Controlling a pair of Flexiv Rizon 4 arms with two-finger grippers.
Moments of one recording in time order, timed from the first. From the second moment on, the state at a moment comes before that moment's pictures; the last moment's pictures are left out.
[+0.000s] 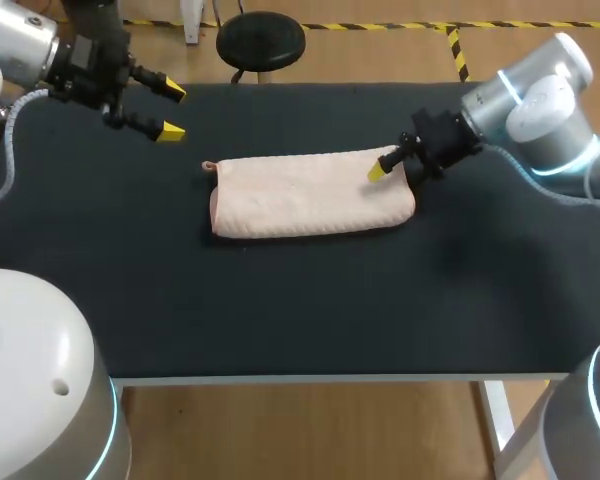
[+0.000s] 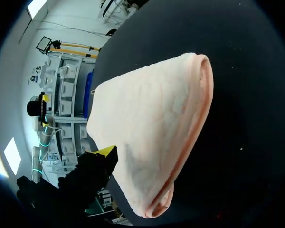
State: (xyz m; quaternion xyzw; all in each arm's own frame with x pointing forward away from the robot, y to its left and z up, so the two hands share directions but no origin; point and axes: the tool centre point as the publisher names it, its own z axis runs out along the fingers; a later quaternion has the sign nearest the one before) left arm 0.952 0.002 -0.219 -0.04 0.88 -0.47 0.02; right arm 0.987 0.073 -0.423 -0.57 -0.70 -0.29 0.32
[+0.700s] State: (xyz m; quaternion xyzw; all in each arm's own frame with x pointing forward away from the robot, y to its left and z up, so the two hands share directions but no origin) left arm 0.952 0.002 -0.219 -0.04 0.88 -0.47 0.02; right arm 0.971 0.148 -0.353 -0.60 -0.71 -0.28 0.26
